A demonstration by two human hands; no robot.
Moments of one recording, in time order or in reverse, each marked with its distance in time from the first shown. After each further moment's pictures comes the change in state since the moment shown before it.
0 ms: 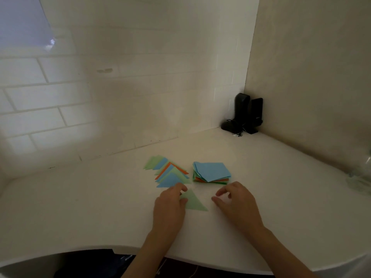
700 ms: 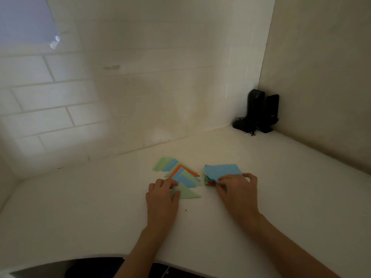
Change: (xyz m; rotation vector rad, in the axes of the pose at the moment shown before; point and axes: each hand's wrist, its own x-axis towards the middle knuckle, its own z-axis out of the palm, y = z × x) left_hand 0.032 -0.055 -0.002 0.042 0.212 -0.024; right_hand 0.049 -0.011 0.038 -0.261 0.256 -0.204
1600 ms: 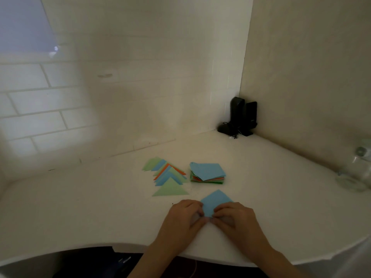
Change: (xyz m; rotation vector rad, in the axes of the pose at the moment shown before) left_hand -0.063 0.053 0.002 -0.202 -0.344 0.417; right_hand -0.090 0.026 -0.054 0.368 -0.185 -0.029
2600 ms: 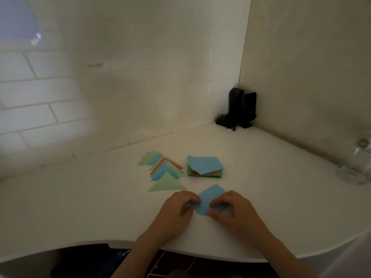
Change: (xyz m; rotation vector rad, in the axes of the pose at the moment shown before) left_hand 0.008 -0.013 -0.006 -0.248 -0.056 -0.053; right_hand 0.012 -0.007 -0.012 0.153 -0.149 0.182
